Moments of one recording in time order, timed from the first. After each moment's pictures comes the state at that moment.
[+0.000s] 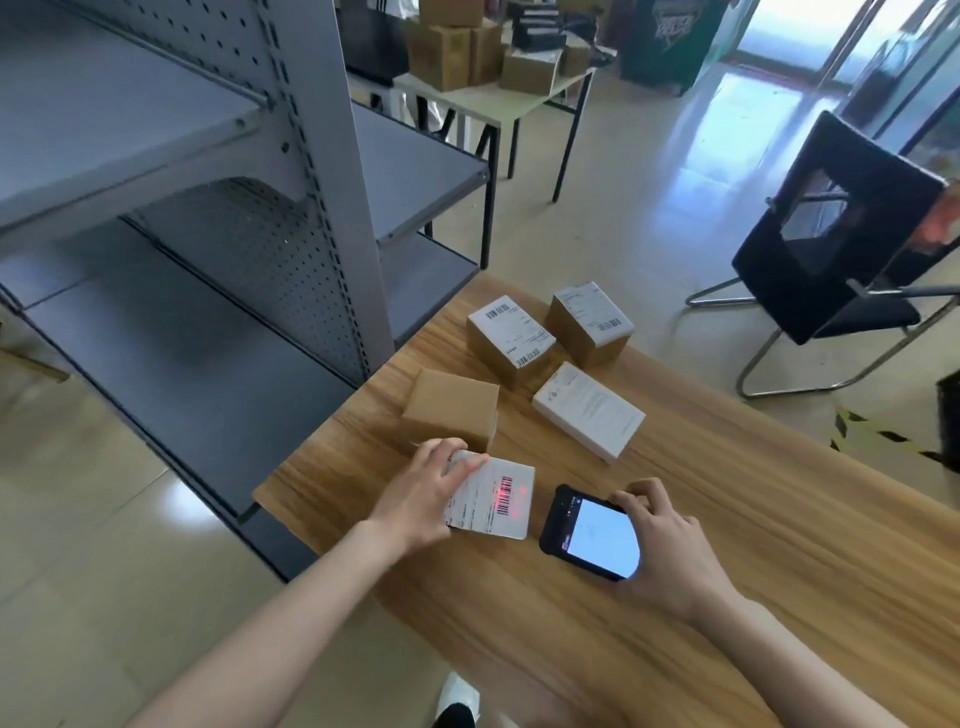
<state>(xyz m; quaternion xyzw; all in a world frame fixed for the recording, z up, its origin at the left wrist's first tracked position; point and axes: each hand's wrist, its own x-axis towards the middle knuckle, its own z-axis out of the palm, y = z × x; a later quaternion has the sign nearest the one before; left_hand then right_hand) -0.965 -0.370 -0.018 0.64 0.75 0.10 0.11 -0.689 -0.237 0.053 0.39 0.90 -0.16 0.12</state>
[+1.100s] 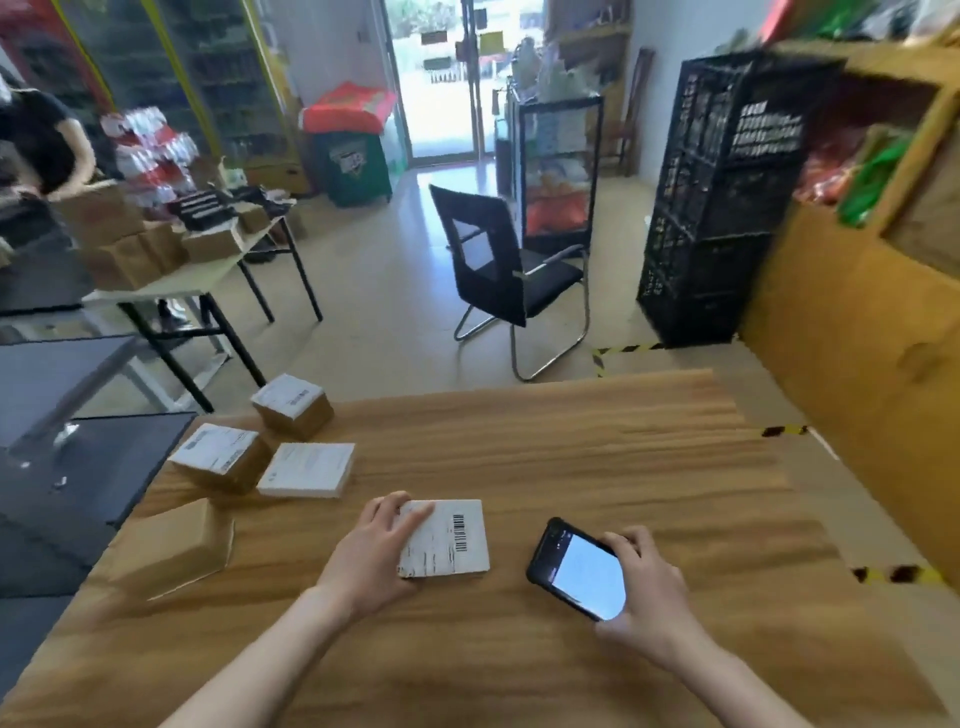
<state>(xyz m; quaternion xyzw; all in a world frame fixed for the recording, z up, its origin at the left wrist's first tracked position) -0.665 -0.300 0.051 0.79 0.61 0.00 0.07 -0.324 -0.328 0.045 0.65 0.71 -0.25 -0.10</state>
